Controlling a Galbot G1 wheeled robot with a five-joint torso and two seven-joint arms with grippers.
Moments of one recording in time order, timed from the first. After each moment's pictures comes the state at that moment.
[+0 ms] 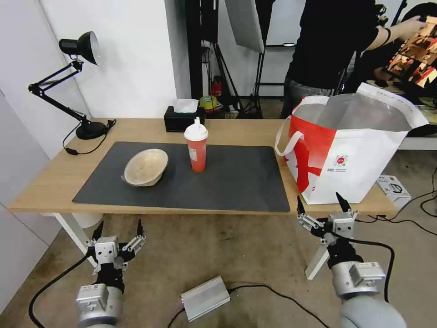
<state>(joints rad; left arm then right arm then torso) 1.78 -1.58 -0.64 -2.30 0.05 0.08 -0.07 -1.66 0.98 0.43 2.25 0.22 0.03 0.45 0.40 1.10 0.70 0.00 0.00</state>
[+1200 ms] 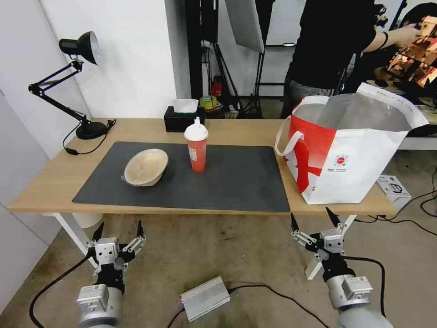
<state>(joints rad) 1.79 -1.58 -0.64 -2.29 0.05 0.08 -0.07 -1.69 1.03 0.43 2.13 0.16 0.13 0.35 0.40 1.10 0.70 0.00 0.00</state>
